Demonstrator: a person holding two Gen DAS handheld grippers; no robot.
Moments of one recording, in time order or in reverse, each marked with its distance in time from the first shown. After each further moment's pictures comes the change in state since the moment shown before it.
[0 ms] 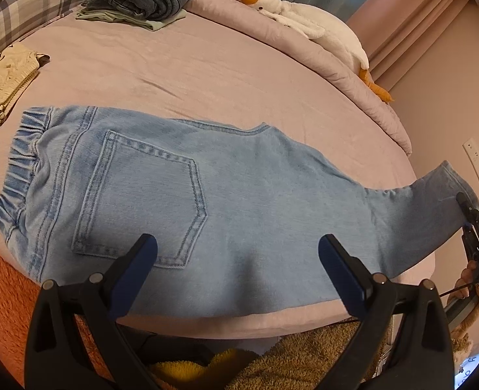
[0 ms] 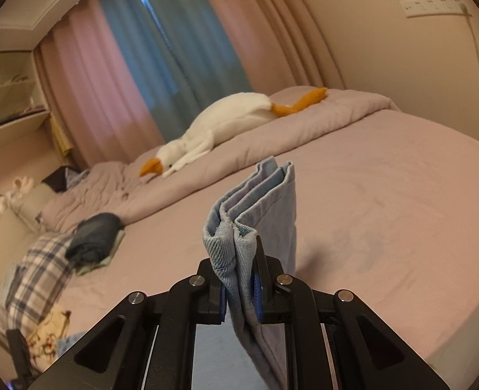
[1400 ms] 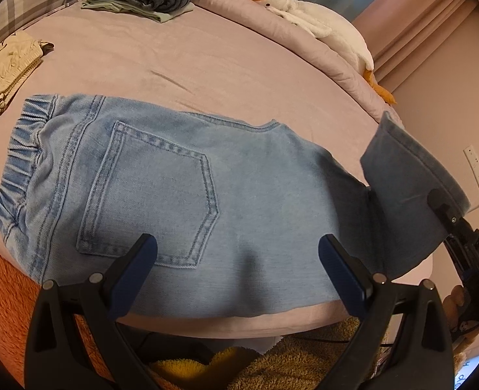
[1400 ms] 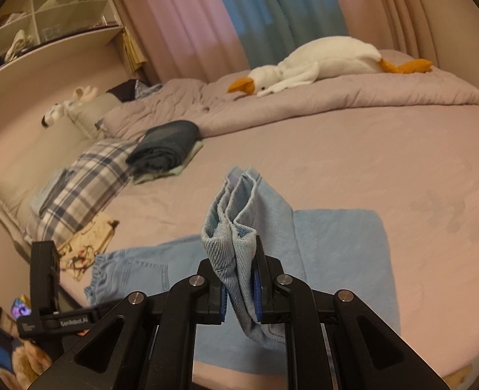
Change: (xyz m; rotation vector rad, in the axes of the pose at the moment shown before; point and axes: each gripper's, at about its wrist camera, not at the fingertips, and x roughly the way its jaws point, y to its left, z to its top) left arm 0.005 0.008 0.001 -0.028 0.021 -0.007; right arm 0.034 0.107 -0.067 -0.240 0.284 0.274
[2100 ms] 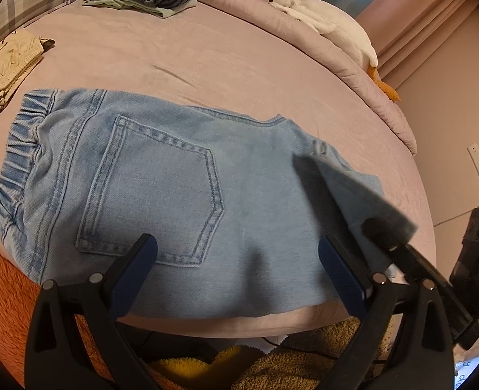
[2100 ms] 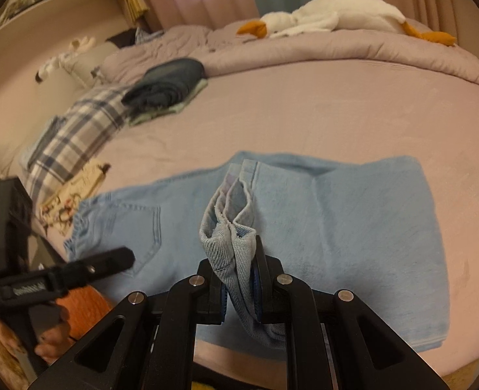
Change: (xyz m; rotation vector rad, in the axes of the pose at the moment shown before) left arm 0.008 0.005 0.002 0.002 0.014 0.014; right arm 0.055 0.016 -0.036 -0.054 0.229 -0.012
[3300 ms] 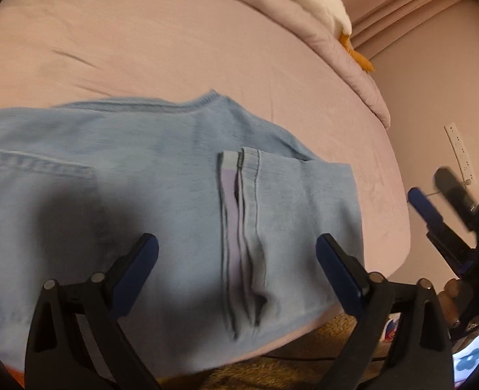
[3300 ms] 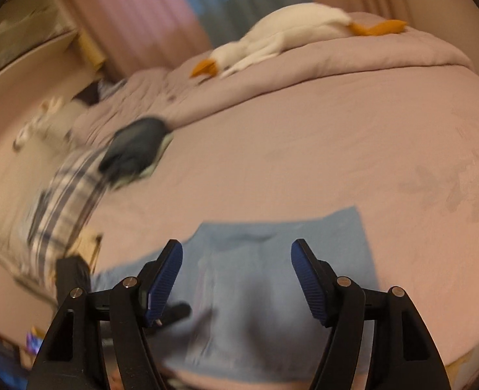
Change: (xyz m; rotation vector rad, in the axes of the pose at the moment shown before) left arm 0.071 -0.043 0.033 0.035 0.182 -0.168; right arm -0.059 -0.061 0.057 0.254 -0.128 -0.056
